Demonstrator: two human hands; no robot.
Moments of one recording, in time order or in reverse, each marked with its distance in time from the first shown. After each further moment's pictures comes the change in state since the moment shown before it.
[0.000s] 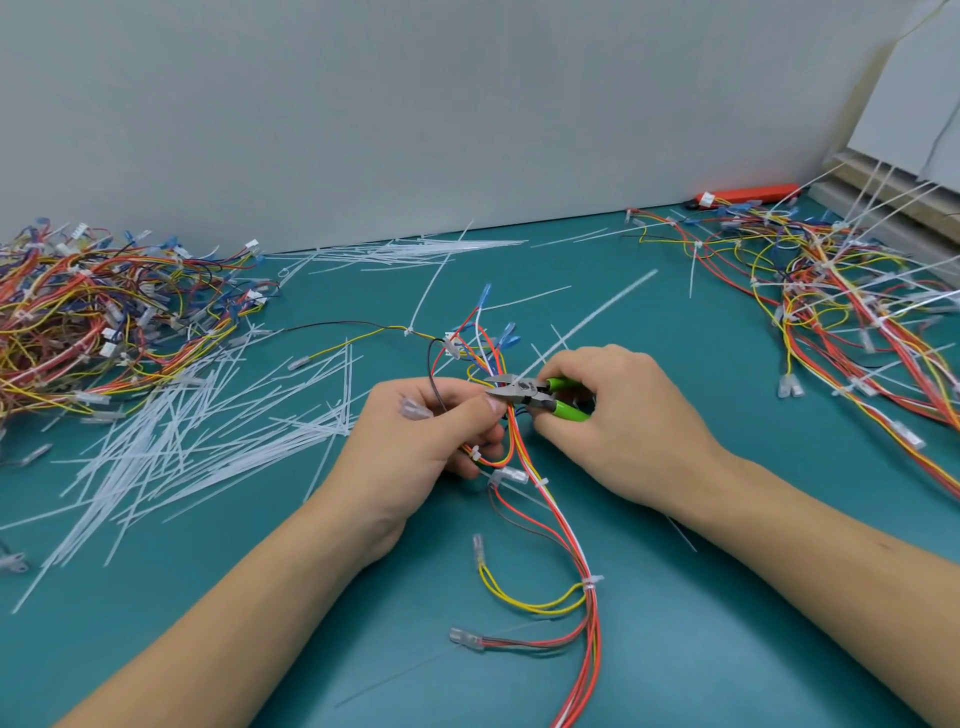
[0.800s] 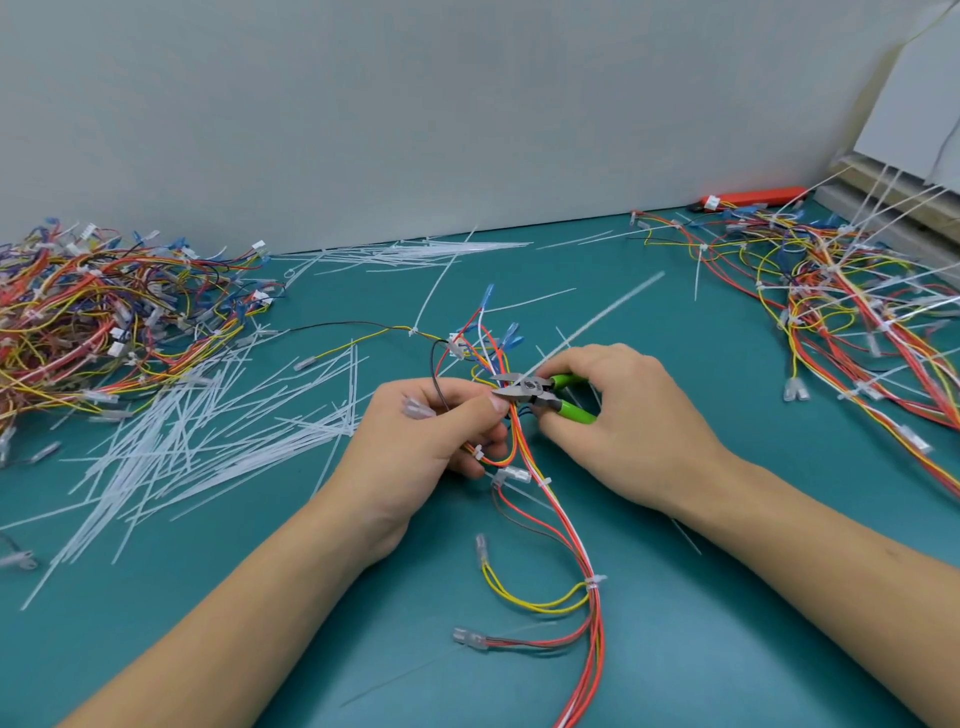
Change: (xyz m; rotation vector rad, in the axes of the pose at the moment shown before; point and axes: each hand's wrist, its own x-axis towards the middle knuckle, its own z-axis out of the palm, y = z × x) left_hand 0.000 0.000 -0.001 -0.026 0.010 -0.016; right_hand -0.001 -0.002 -0.001 0.023 -0.007 0.045
